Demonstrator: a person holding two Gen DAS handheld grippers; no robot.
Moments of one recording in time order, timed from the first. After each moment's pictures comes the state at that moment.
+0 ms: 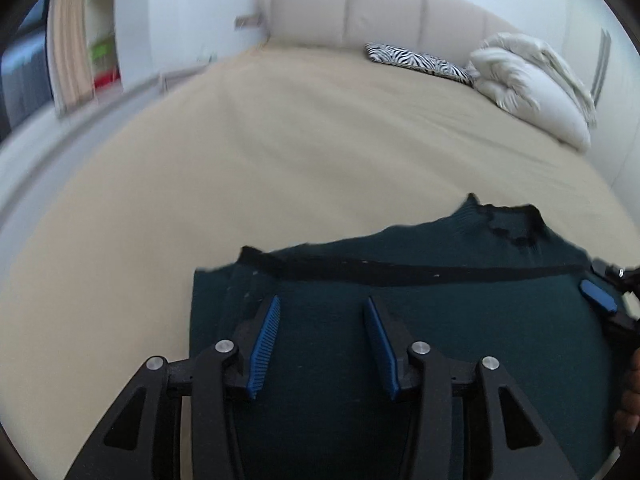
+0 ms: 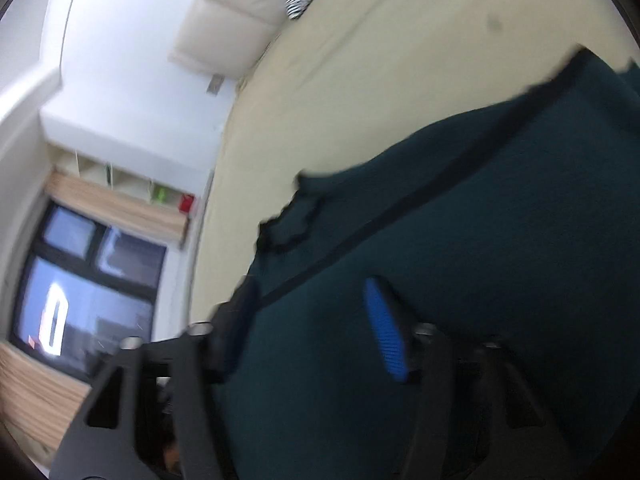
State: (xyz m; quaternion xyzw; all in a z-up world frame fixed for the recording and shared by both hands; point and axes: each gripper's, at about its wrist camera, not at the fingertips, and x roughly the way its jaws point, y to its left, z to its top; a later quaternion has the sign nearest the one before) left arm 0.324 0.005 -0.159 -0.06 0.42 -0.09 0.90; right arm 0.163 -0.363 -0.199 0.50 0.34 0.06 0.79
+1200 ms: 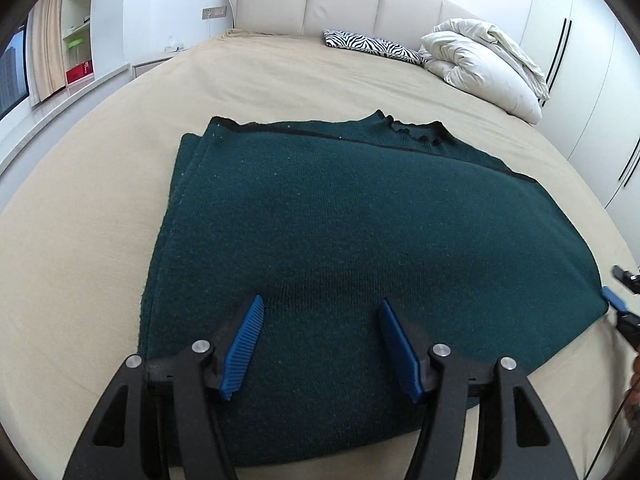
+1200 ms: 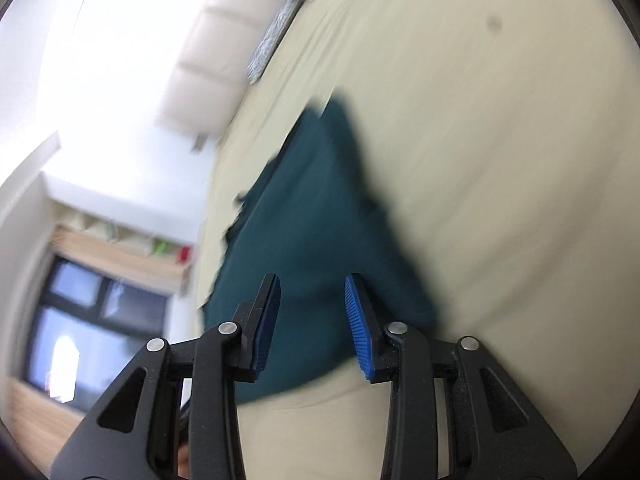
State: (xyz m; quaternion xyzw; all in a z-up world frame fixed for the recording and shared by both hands) left arm 0.199 0.022 -0.173 -0.01 0.43 -0.17 0.89; right arm 0.003 -0.408 -0.183 0.48 0.29 -0.08 0.82
